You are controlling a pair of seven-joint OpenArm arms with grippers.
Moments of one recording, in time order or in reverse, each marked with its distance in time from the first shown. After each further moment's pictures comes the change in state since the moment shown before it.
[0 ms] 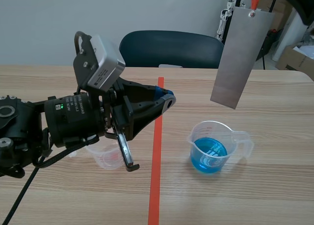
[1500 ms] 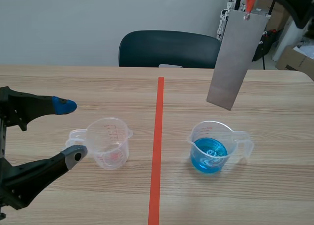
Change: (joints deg) left arm 20.5 -25.9 -11.6 0.0 -5.4 -1.1 -25.8; right arm 0.2 -1.9 0.0 0.0 -0.2 0.0 -2.0
